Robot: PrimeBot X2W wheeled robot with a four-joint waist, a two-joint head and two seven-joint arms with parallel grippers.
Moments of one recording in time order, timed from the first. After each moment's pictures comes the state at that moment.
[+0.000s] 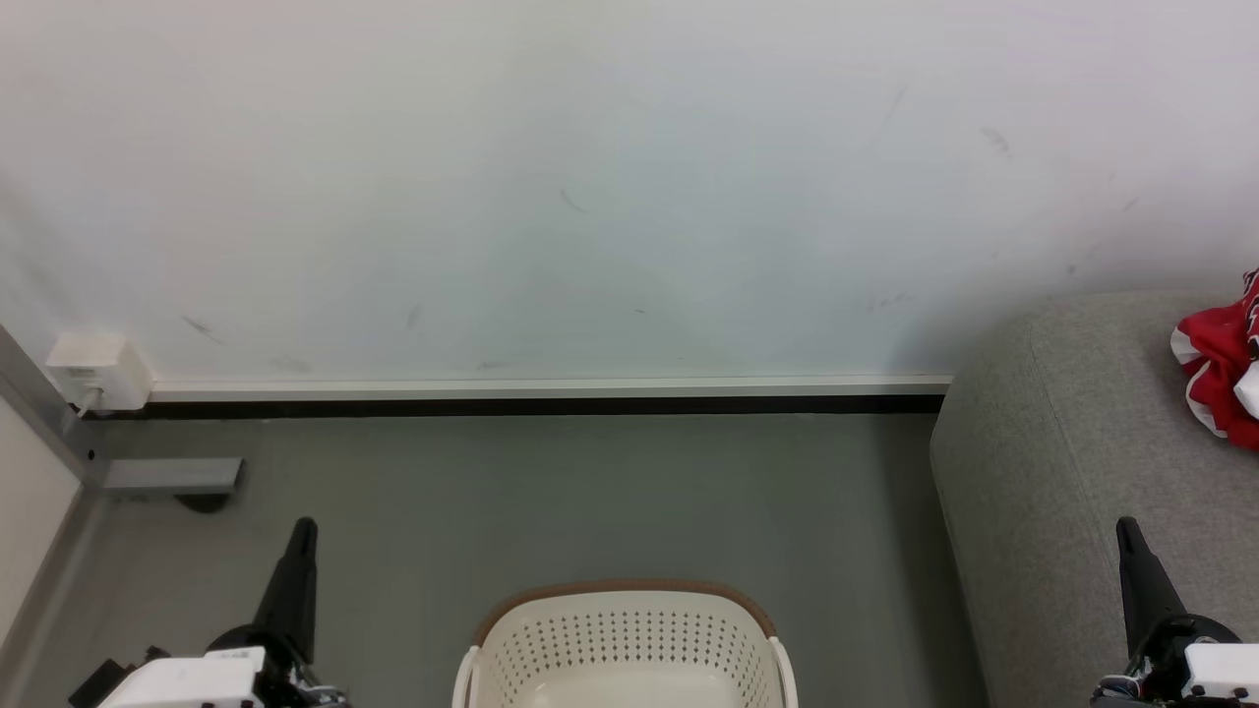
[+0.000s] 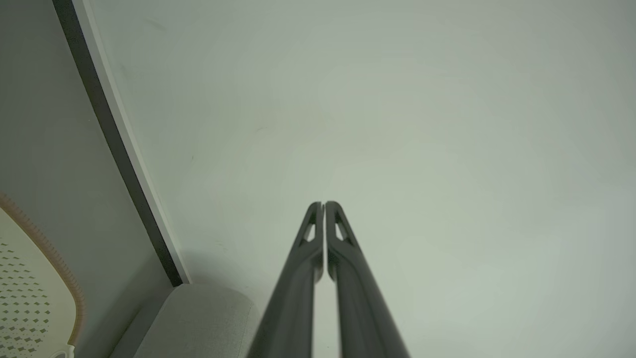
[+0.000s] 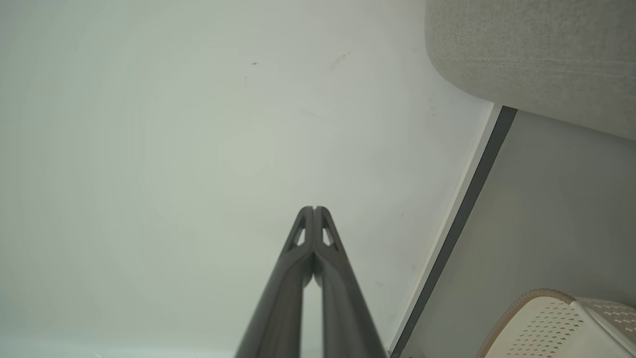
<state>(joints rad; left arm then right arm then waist) -0.12 0.05 0.12 0.25 -1.60 -0.13 0.11 -0.12 -0.05 -0.11 0.25 1.61 0.13 0.11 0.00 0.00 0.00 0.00</state>
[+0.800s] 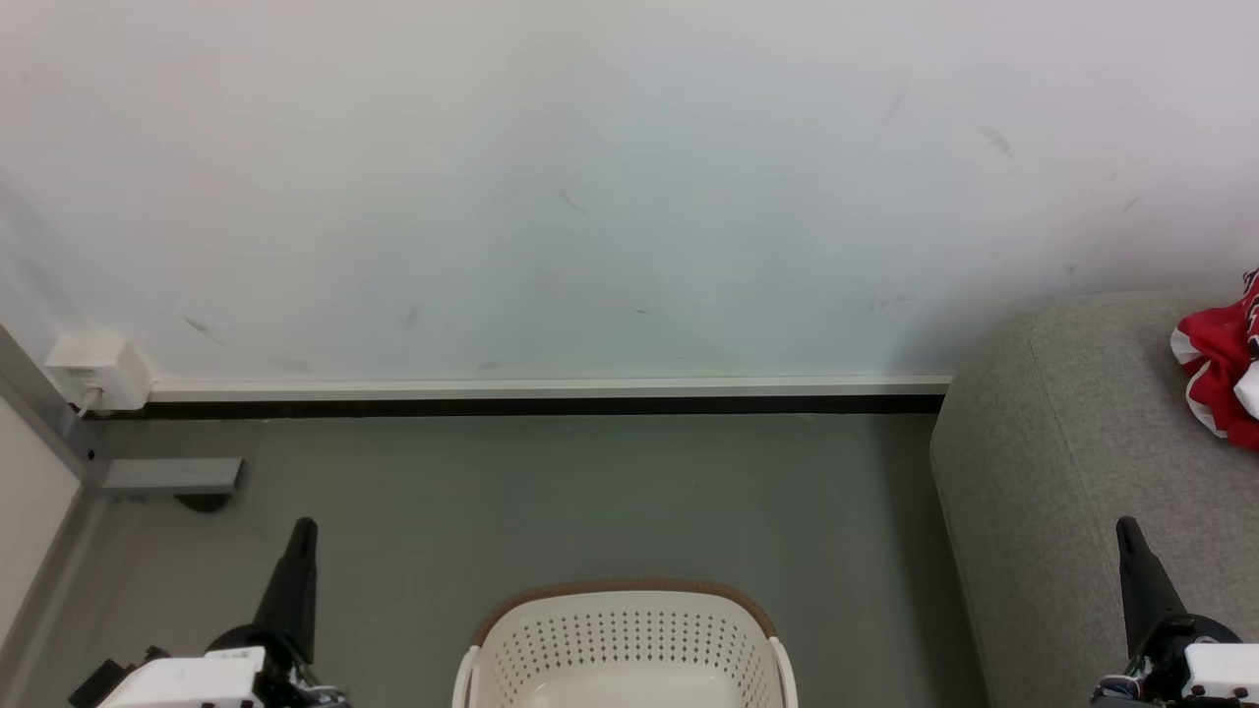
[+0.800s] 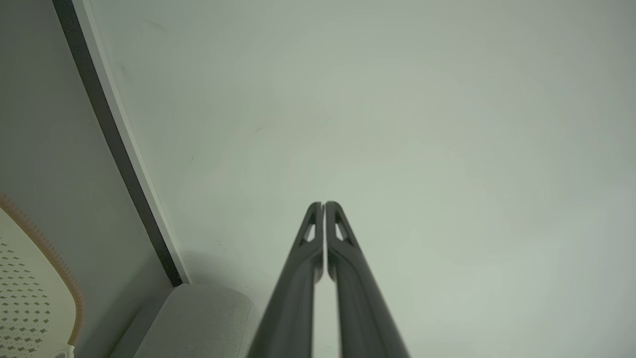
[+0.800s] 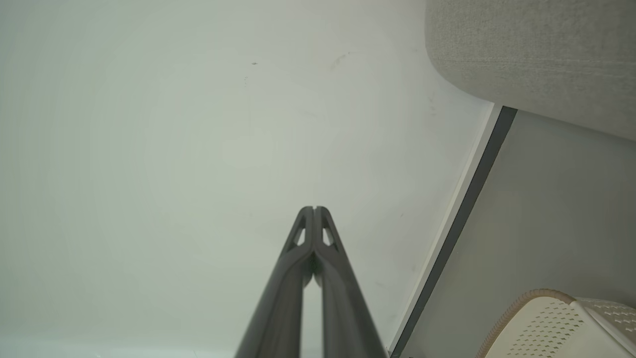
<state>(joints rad) -0.12 0.05 0.12 0.25 -1.60 -0.13 0.11 -0.12 -0.05 -0.11 0.25 1.61 0.13 0.11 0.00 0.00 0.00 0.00</state>
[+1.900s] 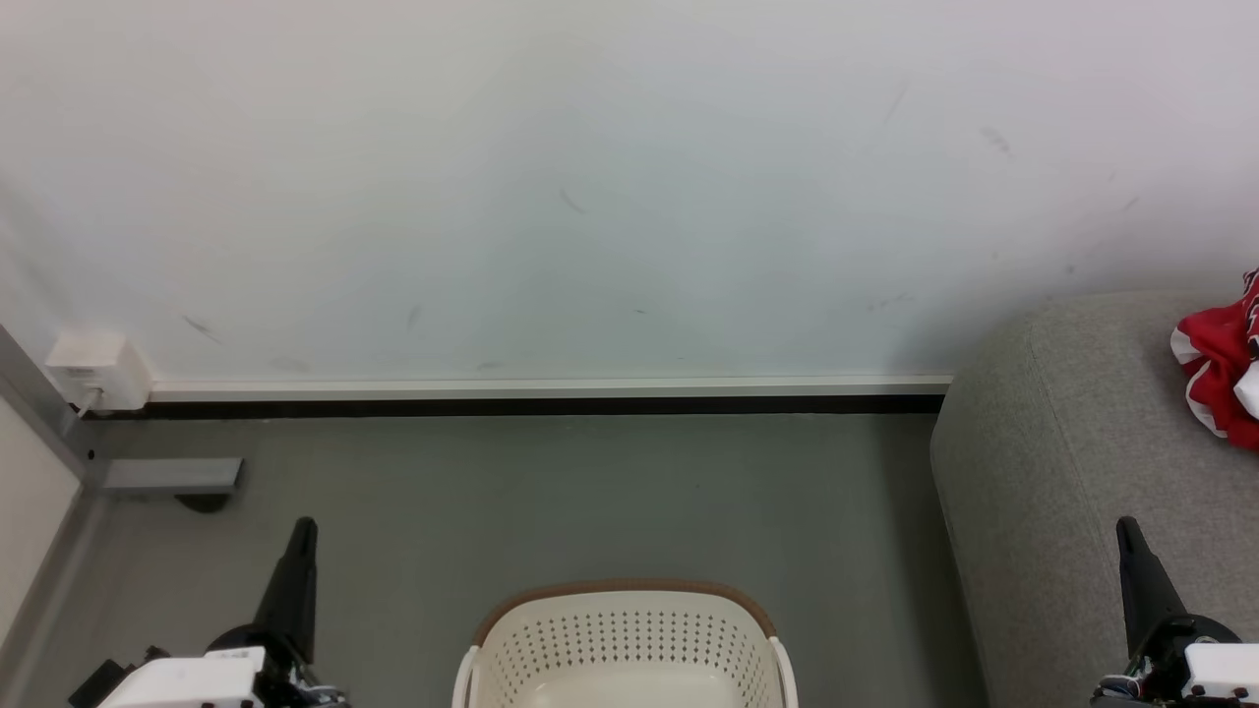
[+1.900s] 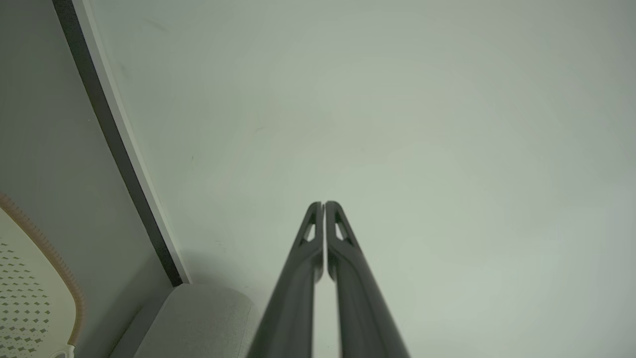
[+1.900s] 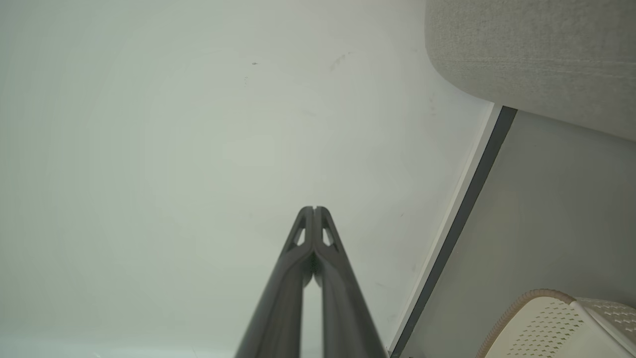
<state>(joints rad) -0.12 0.05 0.12 0.25 -1.60 -0.13 0.11 -0.12 -0.05 -0.11 0.25 1.61 0.13 0.11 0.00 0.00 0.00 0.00</state>
